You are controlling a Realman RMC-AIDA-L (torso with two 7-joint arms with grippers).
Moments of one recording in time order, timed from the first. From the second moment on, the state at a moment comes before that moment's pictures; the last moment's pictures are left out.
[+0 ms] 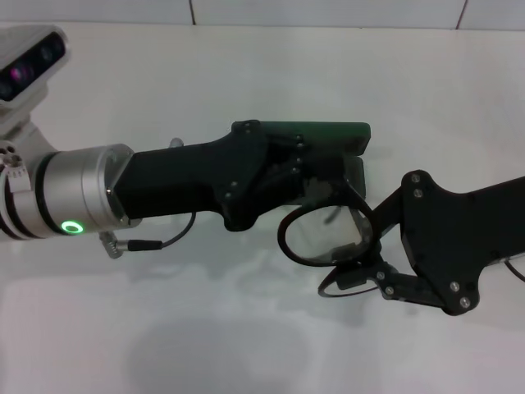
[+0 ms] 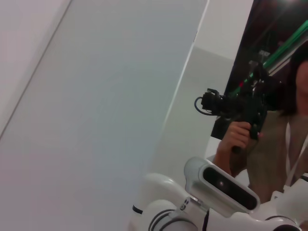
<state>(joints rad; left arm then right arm) -0.56 -2.09 1.02 0.43 1.42 1.93 -1.34 0.52 2.02 -1.30 -1.04 -1.53 -1.85 1.19</state>
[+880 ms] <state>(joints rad) -0.56 -2.08 1.07 0.43 1.42 1.94 -1.35 0.51 2.02 -1.29 -1.03 -1.51 -1.85 1.17</state>
